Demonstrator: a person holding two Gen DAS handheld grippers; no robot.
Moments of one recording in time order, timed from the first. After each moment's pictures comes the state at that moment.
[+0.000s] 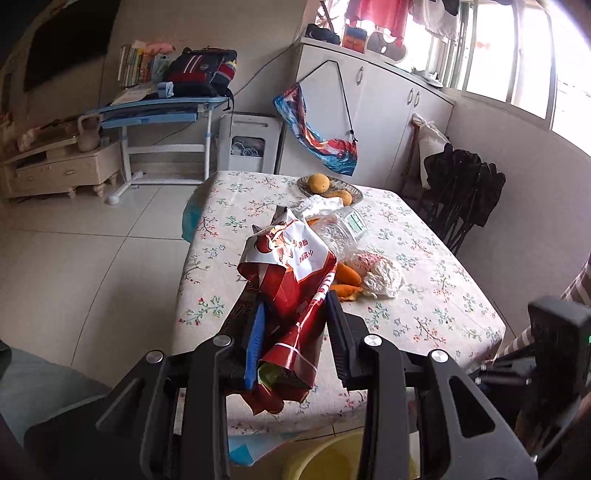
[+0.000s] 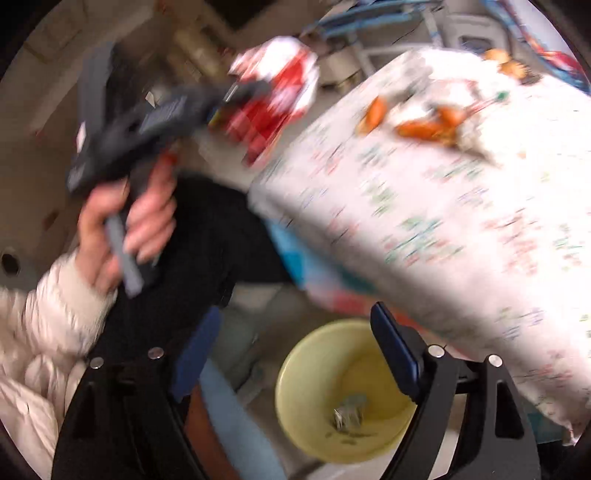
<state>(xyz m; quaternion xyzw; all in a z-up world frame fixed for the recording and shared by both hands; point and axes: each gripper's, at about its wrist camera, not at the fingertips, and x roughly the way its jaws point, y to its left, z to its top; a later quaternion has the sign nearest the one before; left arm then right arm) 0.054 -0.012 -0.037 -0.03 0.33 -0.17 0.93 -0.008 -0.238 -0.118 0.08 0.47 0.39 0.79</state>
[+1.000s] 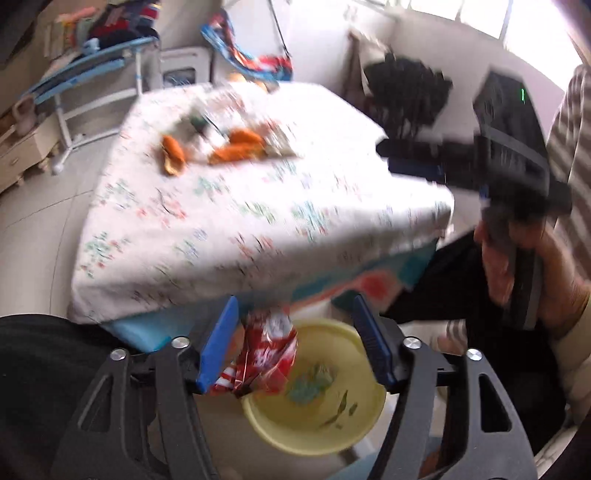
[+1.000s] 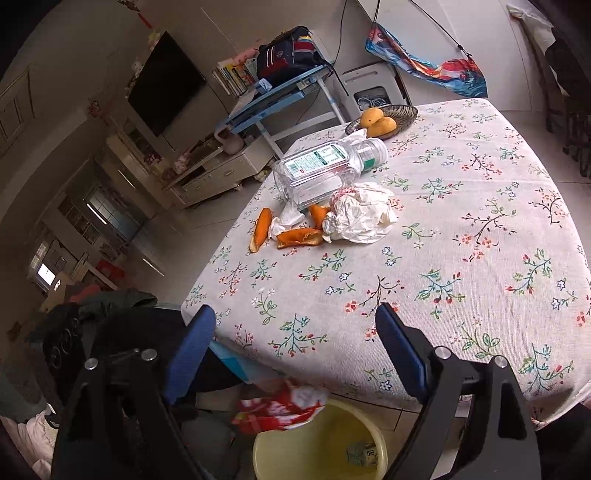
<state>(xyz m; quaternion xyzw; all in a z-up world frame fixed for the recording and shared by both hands) -0.030 -0.069 -0.096 0.02 0.44 -0.27 0.86 0.004 -0.303 -0.099 0.19 0.38 0.24 0.87</state>
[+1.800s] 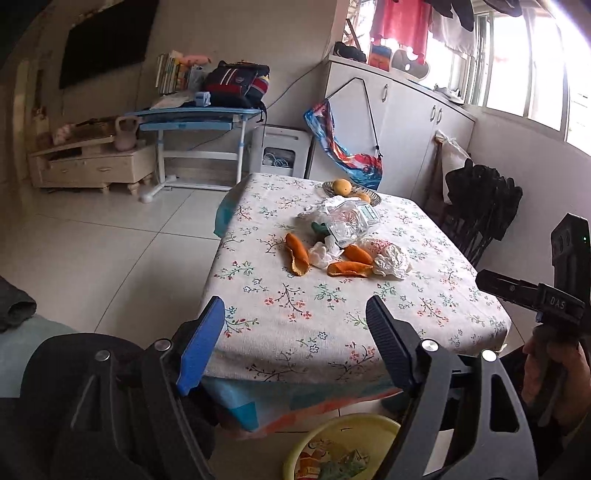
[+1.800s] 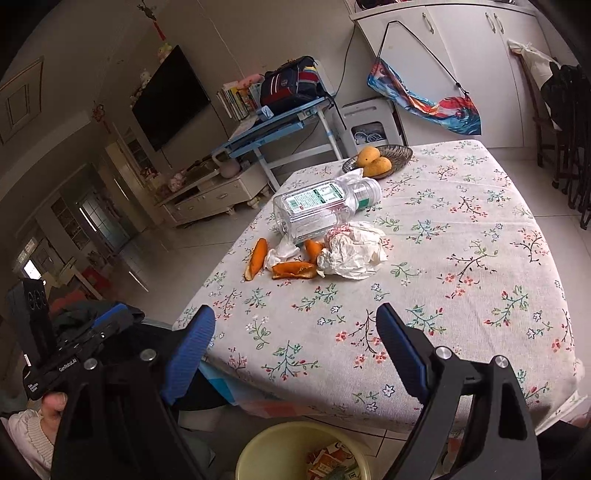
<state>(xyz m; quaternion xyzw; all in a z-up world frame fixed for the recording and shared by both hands) -0.019 -0.009 -0.052 -0.05 0.30 -0.10 0.95 -0.004 -0.302 -0.081 0.16 0.32 0.21 0.91</state>
